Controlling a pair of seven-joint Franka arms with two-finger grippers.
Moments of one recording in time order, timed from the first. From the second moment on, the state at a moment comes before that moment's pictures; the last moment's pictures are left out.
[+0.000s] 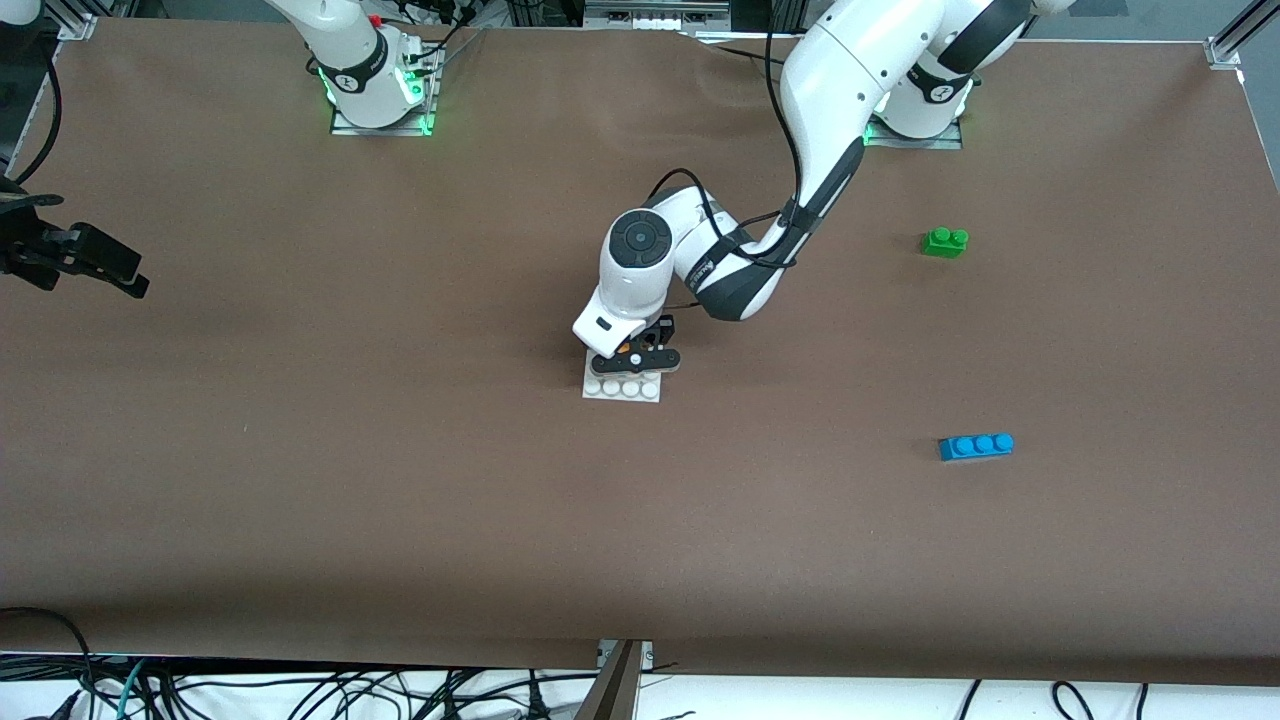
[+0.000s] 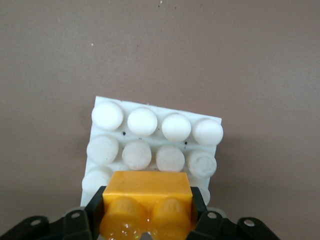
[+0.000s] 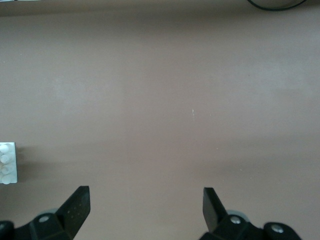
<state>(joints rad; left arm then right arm) -0.59 0.88 -0.26 -1.34 0.18 2.27 -1.00 0.08 0.10 -0.10 -1.50 0.00 1.66 0.05</state>
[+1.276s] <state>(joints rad) -0.60 0.88 -0.26 -1.33 0.18 2.26 -1.00 0.08 0.10 -0.10 -1.50 -0.01 1.66 0.05</state>
